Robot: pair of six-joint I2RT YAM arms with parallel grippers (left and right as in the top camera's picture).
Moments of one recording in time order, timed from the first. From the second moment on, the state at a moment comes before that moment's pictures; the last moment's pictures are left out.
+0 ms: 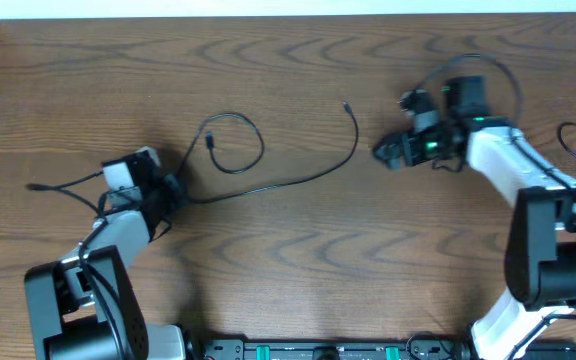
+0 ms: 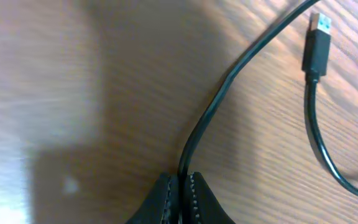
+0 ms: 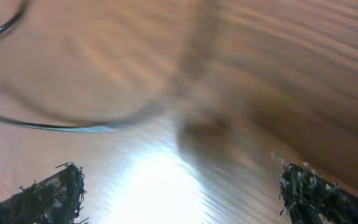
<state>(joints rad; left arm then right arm) 0.24 1.60 0.59 -0.02 0.26 -0.27 0.11 1.88 1.16 -0.44 -0.50 -0.22</state>
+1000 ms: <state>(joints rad) -0.03 1.60 0.58 0.03 0.28 -0.08 0.52 1.88 1.16 -0.40 -0.61 -0.89</state>
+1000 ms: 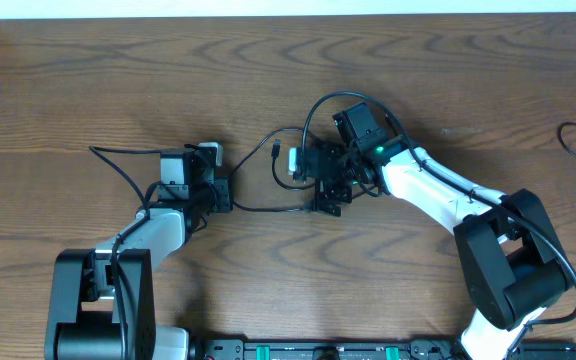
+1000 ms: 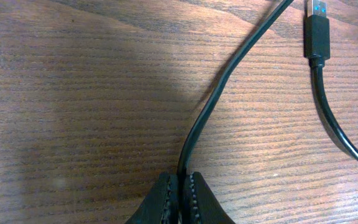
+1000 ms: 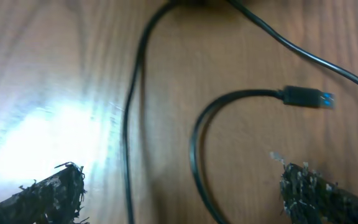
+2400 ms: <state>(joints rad) -0.03 1.60 0.58 0.04 0.30 -0.07 0.53 2.01 1.14 -0.36 -0.58 -1.04</state>
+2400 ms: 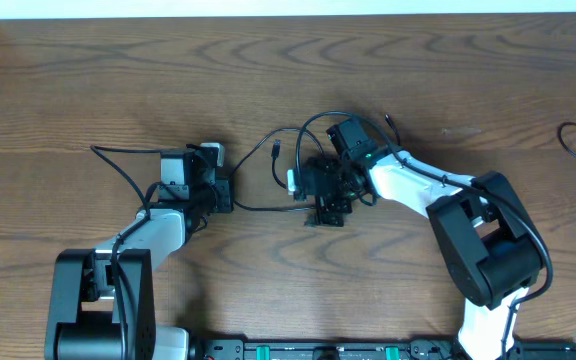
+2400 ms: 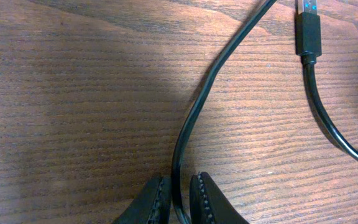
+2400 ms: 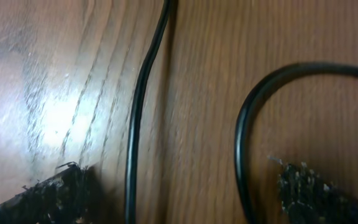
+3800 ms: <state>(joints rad) -0.04 1.60 0.58 0.05 0.32 -0.06 0.53 2.02 1.16 -0.40 -0.59 -0.87</state>
